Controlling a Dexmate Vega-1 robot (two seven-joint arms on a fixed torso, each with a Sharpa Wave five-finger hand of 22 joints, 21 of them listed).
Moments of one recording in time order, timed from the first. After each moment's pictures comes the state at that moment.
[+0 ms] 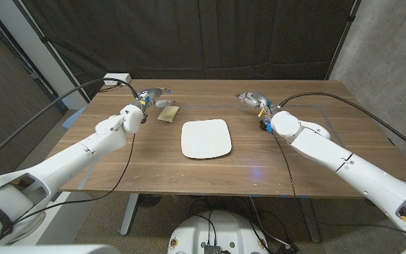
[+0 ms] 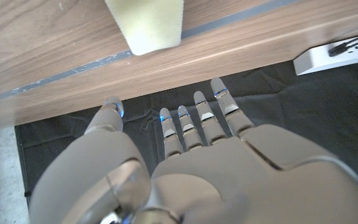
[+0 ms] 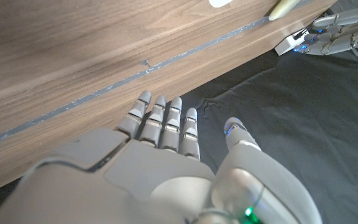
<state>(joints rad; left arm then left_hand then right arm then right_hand) 0.59 0.79 0.70 -1.50 0.47 0.26 0.16 0.53 0.01 0.38 -0.10 0.20 0.25 -0.15 0.35 0.19 0.26 -0.11 0.27 0.20 0.33 -0.04 0.28 0.20 0.24 0.11 0.59 0.18 -0.74 -0.72 -0.65 -1.89 0.11 -0.48 -0.18 0.36 0.17 0.43 -0.08 0.19 0.29 -0.03 0.23 0.19 0.33 0.04 0.27 0.18 0.28 0.03 0.20 0.17 0.16 0.09 0.29 0.21</state>
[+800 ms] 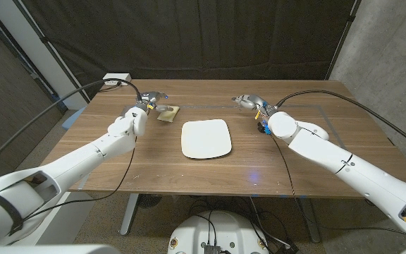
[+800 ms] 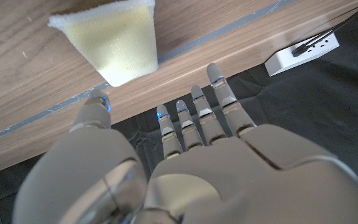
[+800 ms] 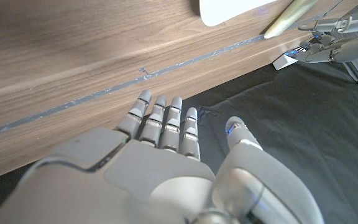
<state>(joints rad) 0.54 0.74 0.80 -1.45 0.60 0.42 0.14 0.57 -0.08 0.36 -0.12 0.21 0.33 -0.21 0.34 0.19 0.30 -0.06 0.24 0.20 0.40 -0.05 0.25 0.20 0.42 0.08 0.61 0.18 -0.74 -0.74 -0.67 -1.97 0.06 -0.57 -0.16 0.37 0.16 0.44 -0.09 0.19 0.29 -0.02 0.22 0.19 0.34 0.05 0.27 0.18 0.28 0.03 0.20 0.17 0.16 0.10 0.30 0.21</state>
